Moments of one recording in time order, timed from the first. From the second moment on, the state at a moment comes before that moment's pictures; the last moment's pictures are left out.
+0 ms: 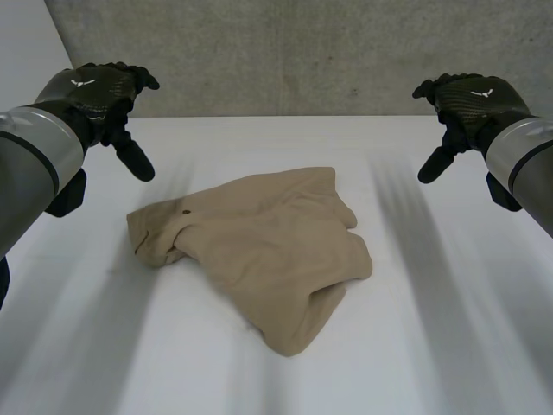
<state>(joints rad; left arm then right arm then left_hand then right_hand) 4.31 -1.73 -1.24 2.85 -1.66 3.26 1.88 -1.29 1.24 0.18 1.50 2.94 0.23 0.23 0.25 0.23 0.05 0.15 0.22 0.21 0.23 0.06</state>
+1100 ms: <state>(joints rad) 4.32 -1.98 -1.27 2.94 -1.50 3.51 2.04 -1.27 1.61 0.57 1.25 2.05 0.25 0.24 0.25 0.25 0.06 0.82 0.97 0.97 0.97 0.81</state>
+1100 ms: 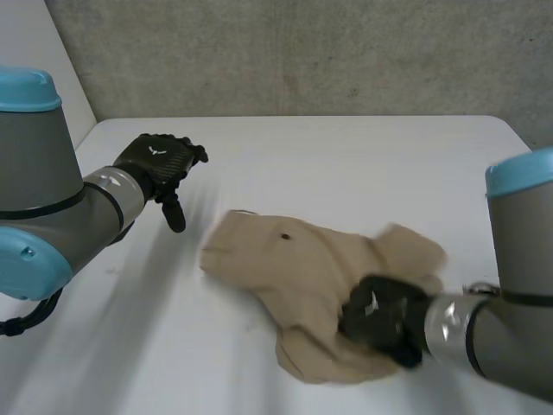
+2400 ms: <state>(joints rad) 4.13 -2.50 -0.80 3.29 -1.57 3.81 1.88 -1.08 1.26 0.06 1.40 2.49 1.16 1.19 1.19 1.19 0.96 0.97 1.18 1.18 1.19 0.99</state>
